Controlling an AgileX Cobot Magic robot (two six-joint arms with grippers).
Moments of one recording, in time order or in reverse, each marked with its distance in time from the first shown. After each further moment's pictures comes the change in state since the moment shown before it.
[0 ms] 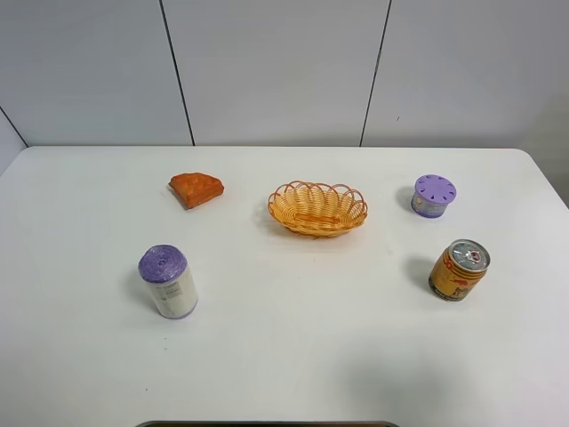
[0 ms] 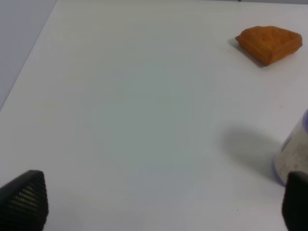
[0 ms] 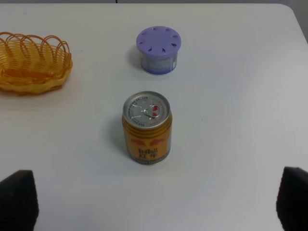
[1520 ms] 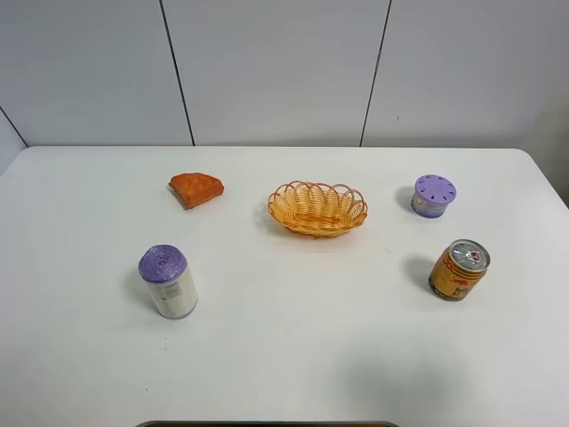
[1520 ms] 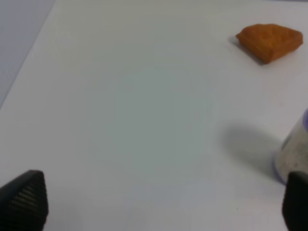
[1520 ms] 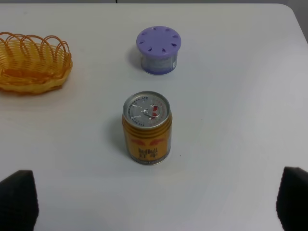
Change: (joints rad) left arm 0.000 0.043 -0.022 0.000 -0.002 0.000; right arm 0.000 0.000 0.000 0.000 0.000 0.000
